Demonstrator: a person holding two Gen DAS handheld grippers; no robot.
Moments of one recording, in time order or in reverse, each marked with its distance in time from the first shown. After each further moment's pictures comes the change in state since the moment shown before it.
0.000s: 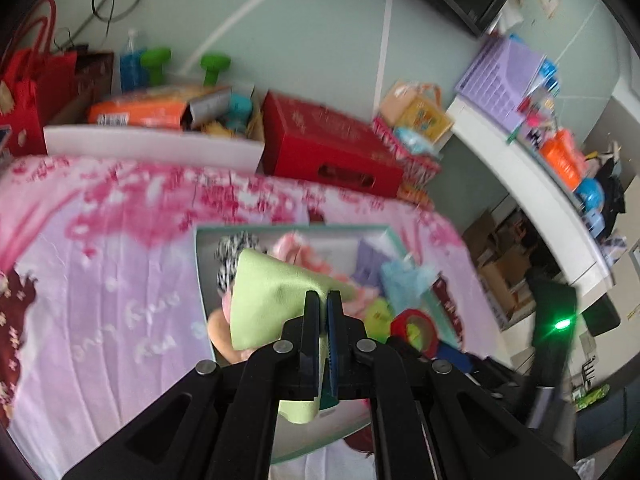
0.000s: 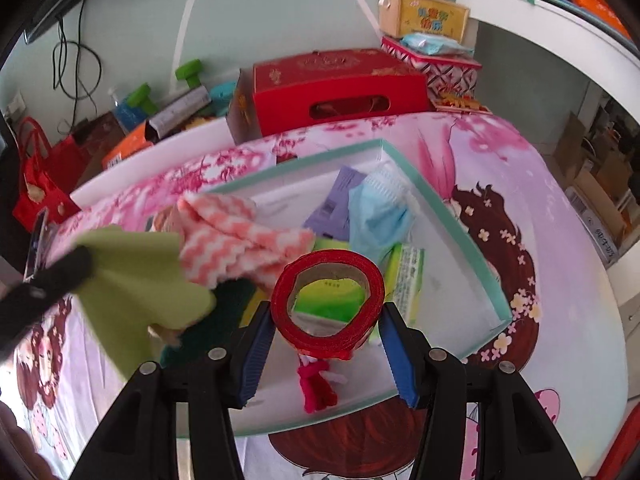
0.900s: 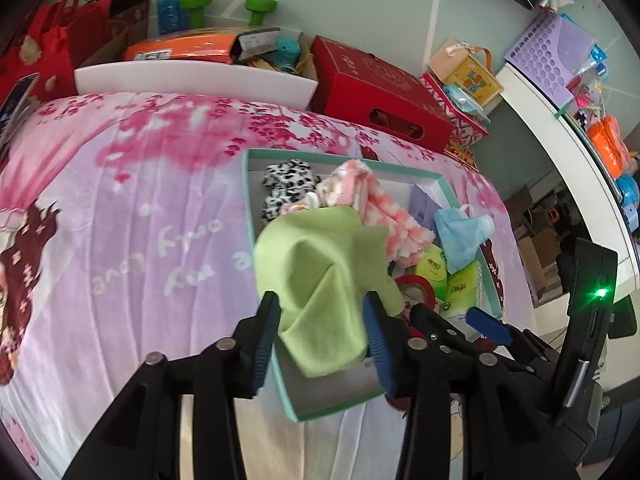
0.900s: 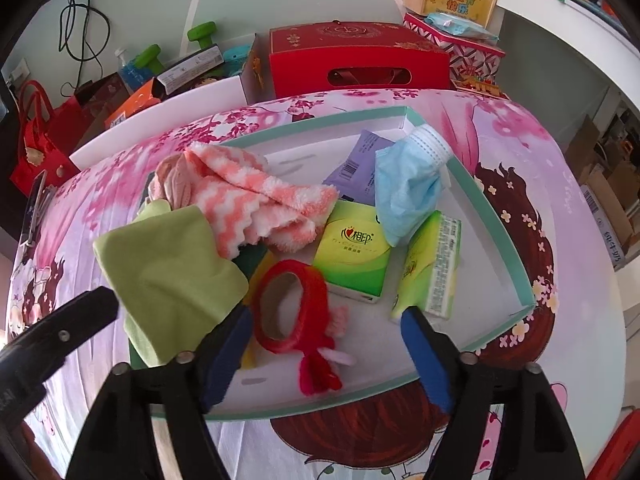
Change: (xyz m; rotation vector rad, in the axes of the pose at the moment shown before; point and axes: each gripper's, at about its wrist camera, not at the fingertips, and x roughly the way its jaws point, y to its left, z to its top) left arm 0.022 0.025 -0.030 -0.078 0.194 0.126; right arm 0.015 0.013 -0.010 -0.065 0.090 -0.006
